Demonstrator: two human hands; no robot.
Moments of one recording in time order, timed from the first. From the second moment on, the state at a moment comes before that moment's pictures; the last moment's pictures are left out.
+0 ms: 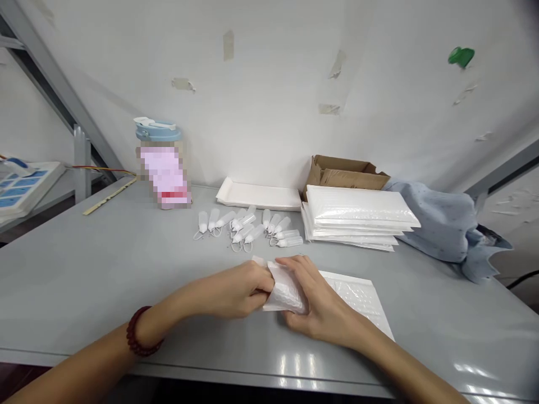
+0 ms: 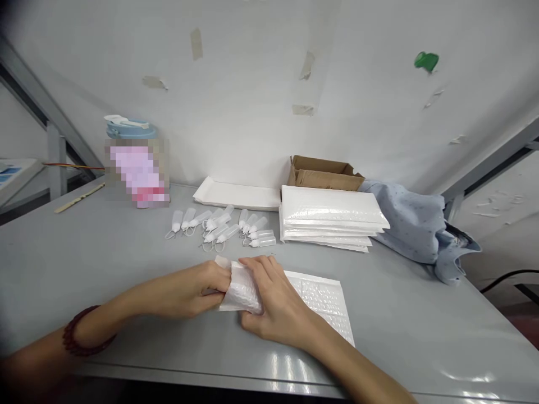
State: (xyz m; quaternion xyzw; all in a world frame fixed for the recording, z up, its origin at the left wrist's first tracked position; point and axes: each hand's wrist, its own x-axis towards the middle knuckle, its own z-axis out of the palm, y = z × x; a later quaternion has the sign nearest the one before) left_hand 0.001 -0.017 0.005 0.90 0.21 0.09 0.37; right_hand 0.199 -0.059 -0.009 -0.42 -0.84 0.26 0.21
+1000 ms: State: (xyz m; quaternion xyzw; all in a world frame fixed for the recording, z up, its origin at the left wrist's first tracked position) left_hand -0.049 0.005 0.042 0.83 0.42 0.09 0.35; right_hand 0.235 -0.050 0.007 -0.49 -0.84 0.20 0.10
